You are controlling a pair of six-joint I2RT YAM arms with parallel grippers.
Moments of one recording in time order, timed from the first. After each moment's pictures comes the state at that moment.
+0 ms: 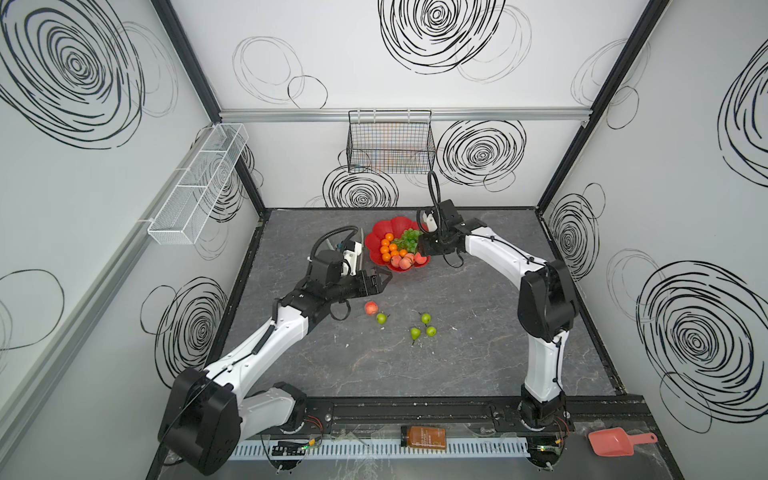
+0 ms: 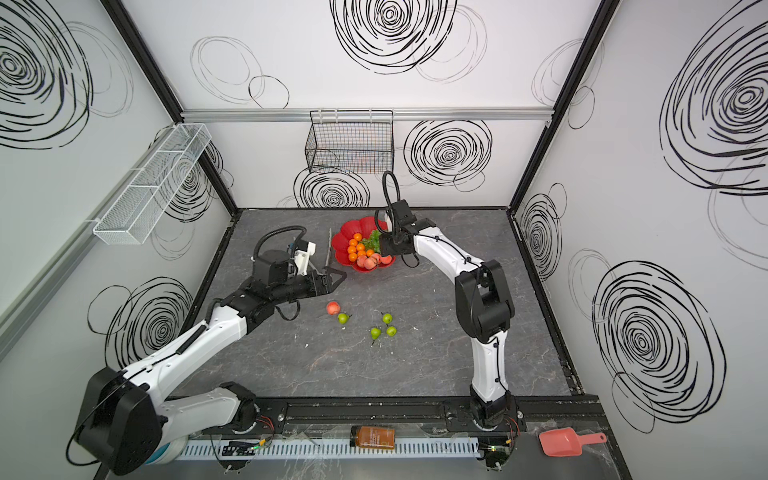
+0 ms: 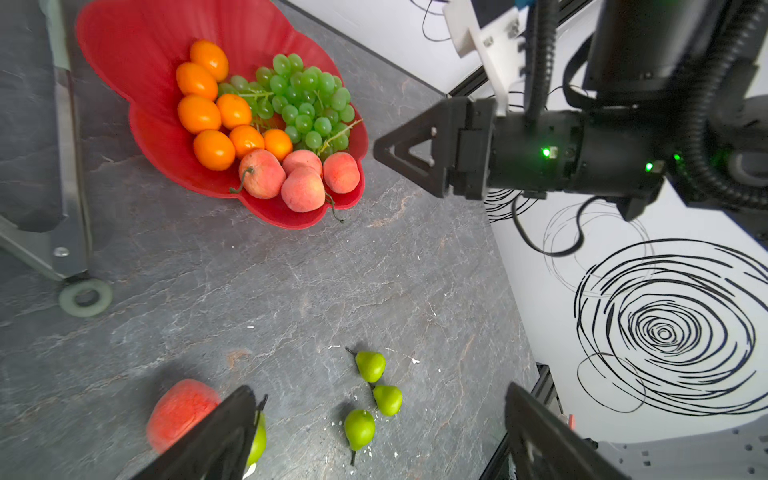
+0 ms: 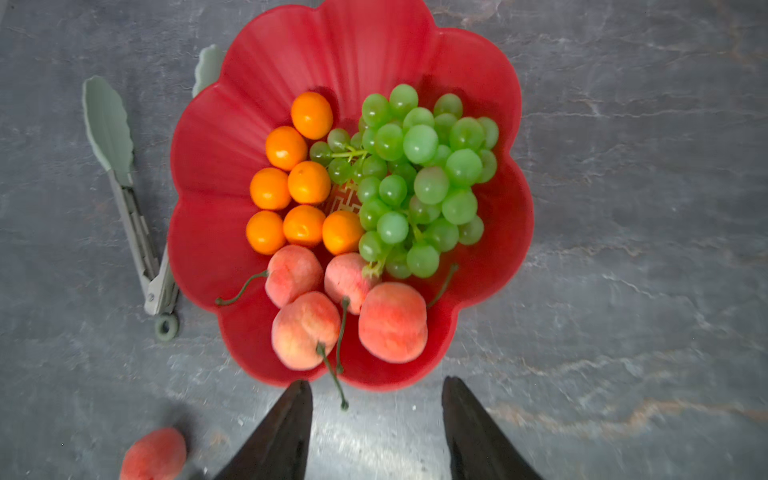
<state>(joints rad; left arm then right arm) -0.38 1.13 0.76 -0.16 0.42 -0.62 0.46 1.93 1.62 -0.63 -0.10 0.29</state>
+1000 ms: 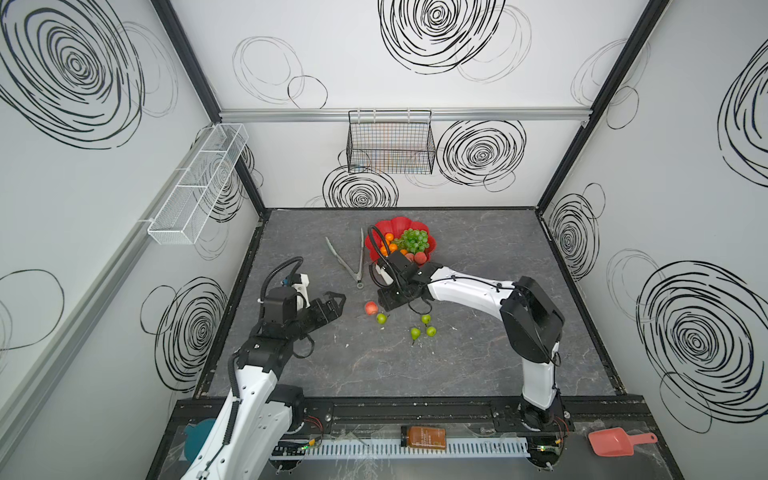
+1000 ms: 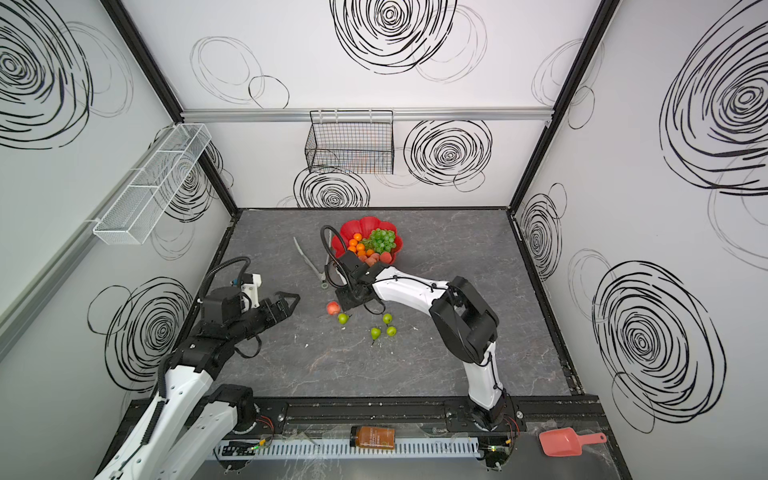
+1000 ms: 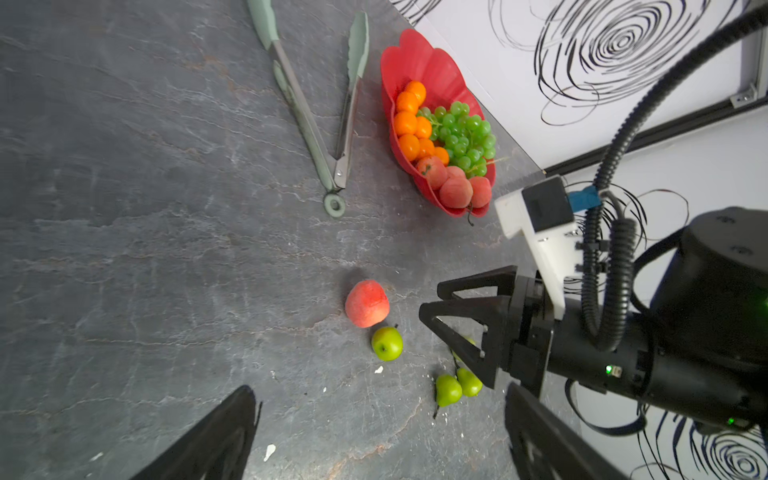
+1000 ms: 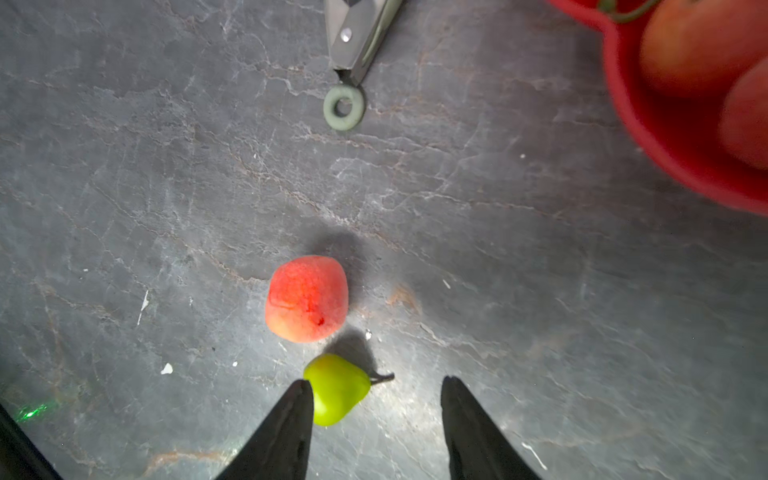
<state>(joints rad) -0.04 0.67 0.52 -0.50 0.38 -0.66 0.86 1.98 1.47 -0.55 -0.08 0.37</state>
